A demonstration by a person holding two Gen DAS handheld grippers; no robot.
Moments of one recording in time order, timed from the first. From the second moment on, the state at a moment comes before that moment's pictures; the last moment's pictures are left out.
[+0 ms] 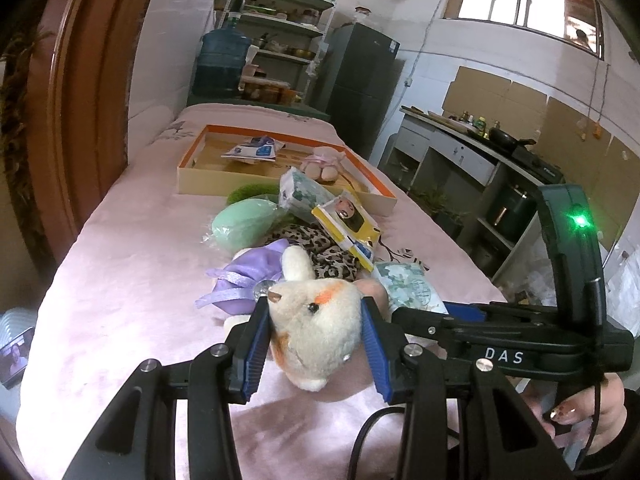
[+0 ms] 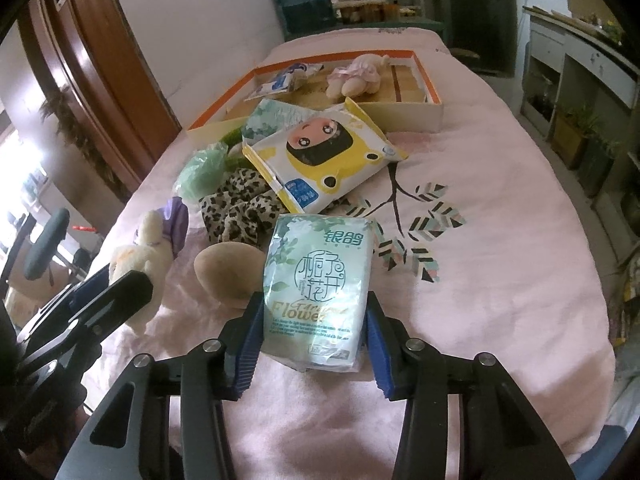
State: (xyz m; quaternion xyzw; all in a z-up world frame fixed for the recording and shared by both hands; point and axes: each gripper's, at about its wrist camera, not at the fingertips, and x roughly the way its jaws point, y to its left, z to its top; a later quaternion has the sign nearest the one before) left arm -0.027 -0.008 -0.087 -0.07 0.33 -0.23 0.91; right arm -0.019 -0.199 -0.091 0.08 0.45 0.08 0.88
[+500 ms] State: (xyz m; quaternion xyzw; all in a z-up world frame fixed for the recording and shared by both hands) left arm -0.009 -0.010 -0.071 -0.05 0.32 -0.19 0.93; right arm -0.013 -0.199 -0.062 0.06 0.42 0.08 0.90
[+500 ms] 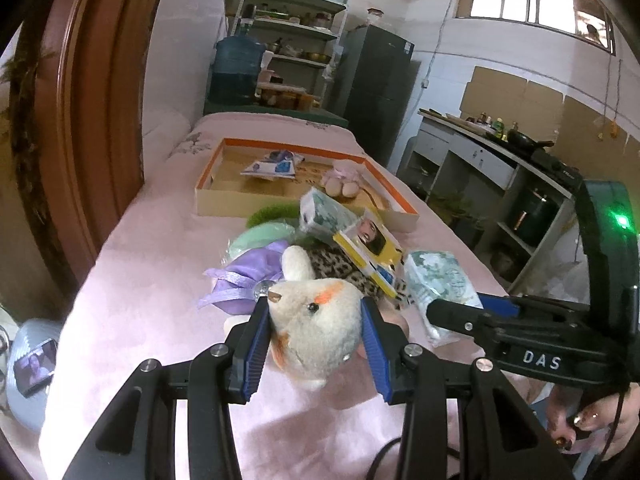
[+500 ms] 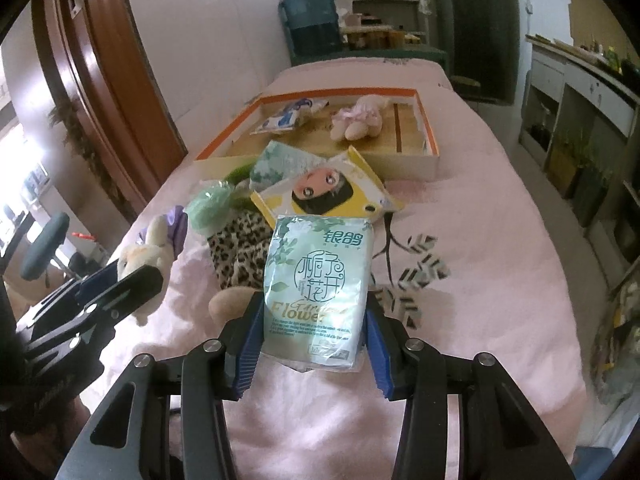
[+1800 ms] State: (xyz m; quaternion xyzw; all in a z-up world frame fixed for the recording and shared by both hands) left arm 0.084 -0.027 -0.017 -0.03 0.29 -0.17 0.94; right arm 0.075 -0.203 -0.005 0.03 0.36 0.10 0.93
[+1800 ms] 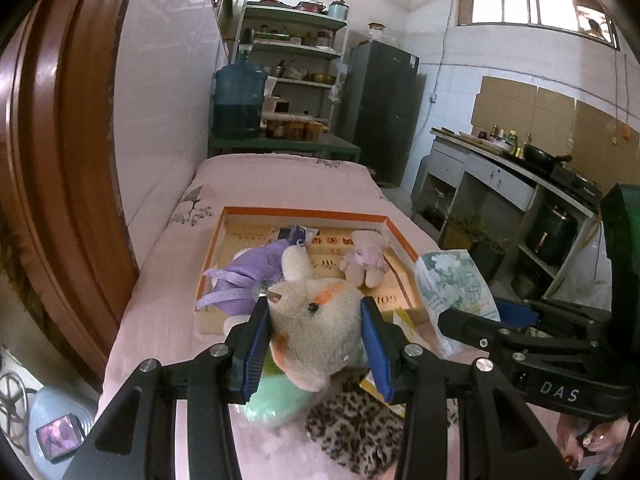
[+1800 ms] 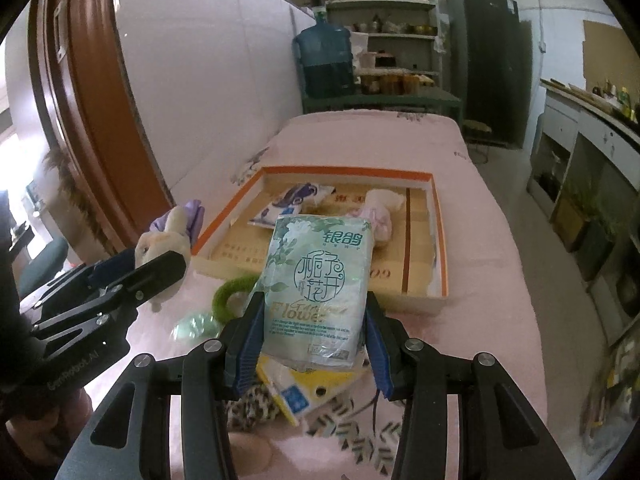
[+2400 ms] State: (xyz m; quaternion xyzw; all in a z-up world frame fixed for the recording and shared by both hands) left arm 0.148 -0.041 0.010 -0.03 0.28 -0.17 0.95; right arm 0.141 -0.212 0.009 0.04 0.35 0.10 0.93
